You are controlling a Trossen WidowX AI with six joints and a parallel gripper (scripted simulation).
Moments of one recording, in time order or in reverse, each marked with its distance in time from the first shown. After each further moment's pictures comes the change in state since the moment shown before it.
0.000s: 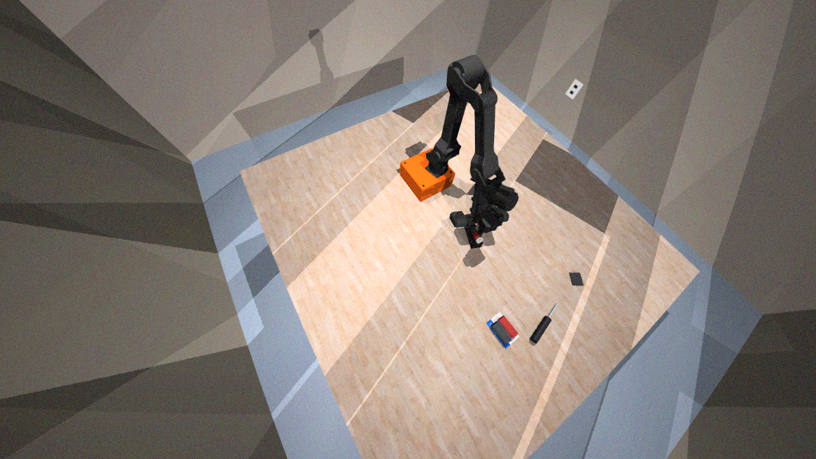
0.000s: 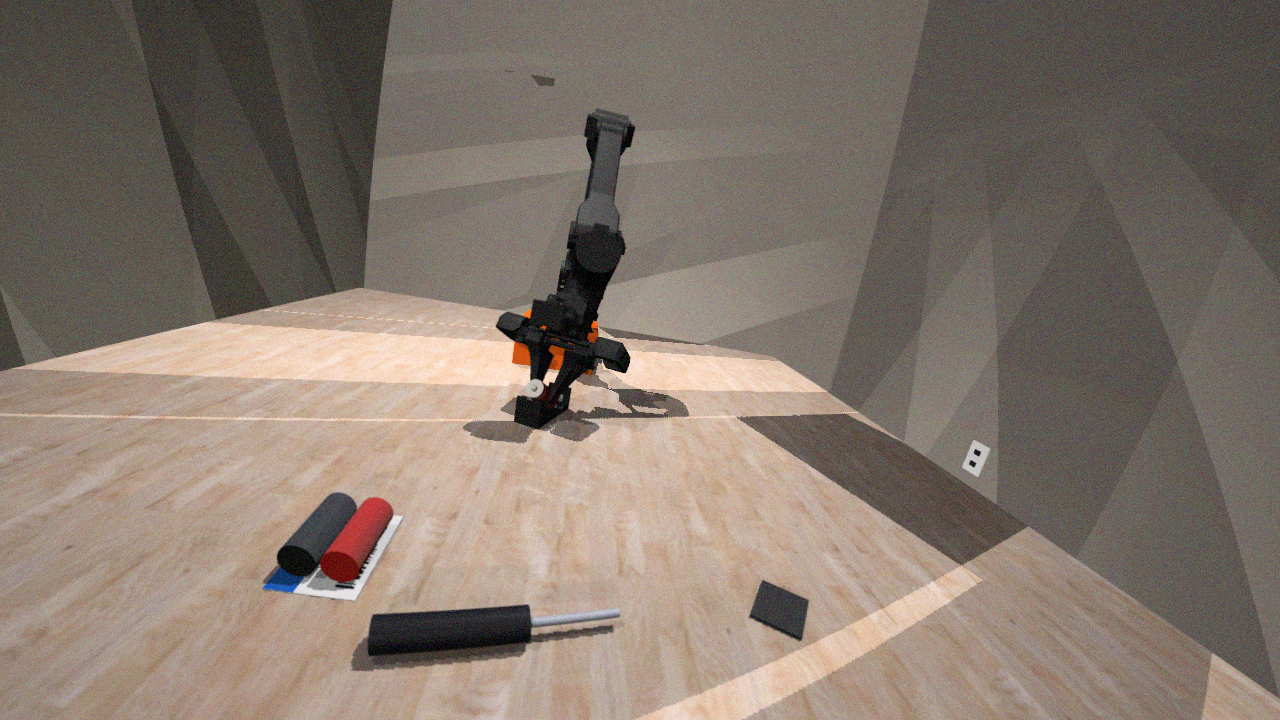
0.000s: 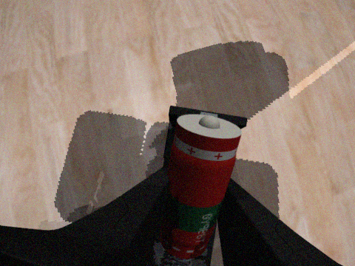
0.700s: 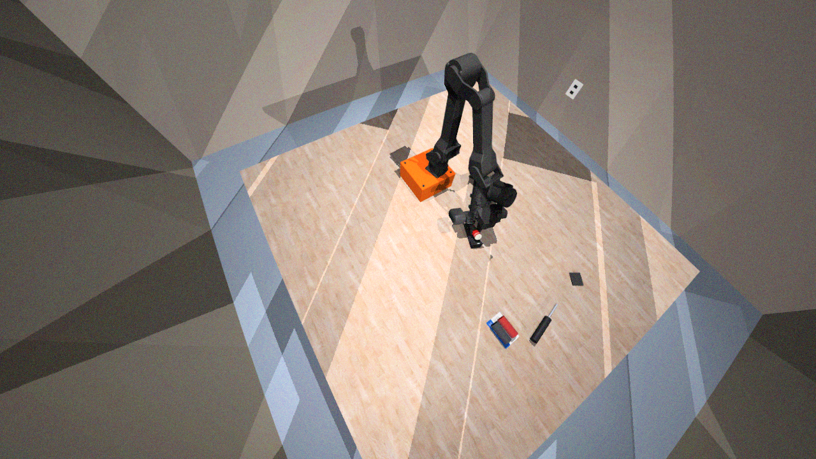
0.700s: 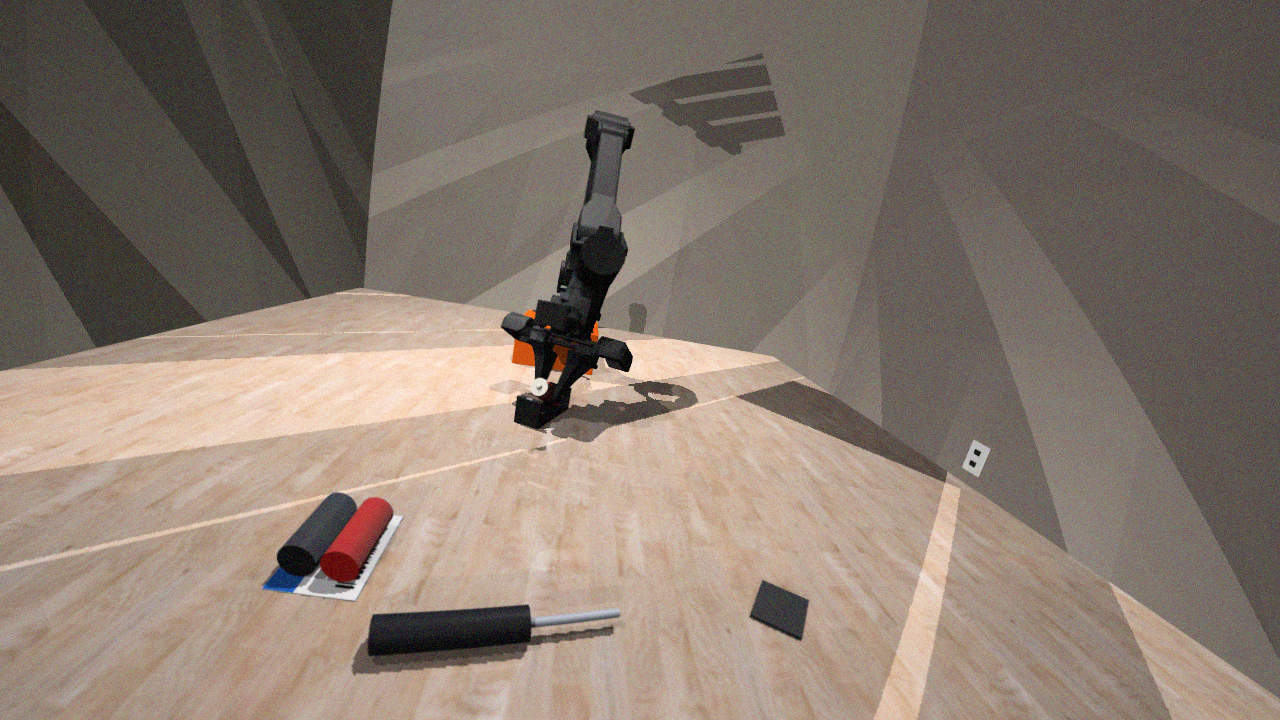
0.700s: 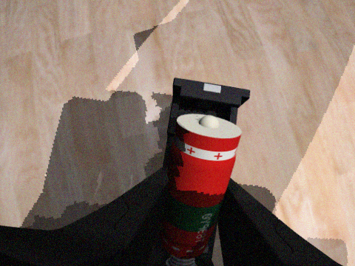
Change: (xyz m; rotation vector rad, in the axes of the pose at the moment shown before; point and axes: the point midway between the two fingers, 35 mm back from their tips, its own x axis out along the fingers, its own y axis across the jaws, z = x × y) arm -0.005 0.000 -0.012 0.003 0.003 0.001
